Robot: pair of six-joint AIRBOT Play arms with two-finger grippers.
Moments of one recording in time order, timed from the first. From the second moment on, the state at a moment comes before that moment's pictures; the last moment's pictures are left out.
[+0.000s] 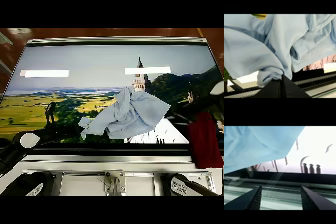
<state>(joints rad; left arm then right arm) -0.39 -0.75 0.47 0.93 -0.66 -1.74 -0.26 -1.27 1.07 -1.16 1.50 1.47</state>
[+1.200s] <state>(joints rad) -0.34 -0.72 0.57 0.86 -0.58 -1.67 -0.09 -1.19 0.66 -0.67 0.63 1.41</state>
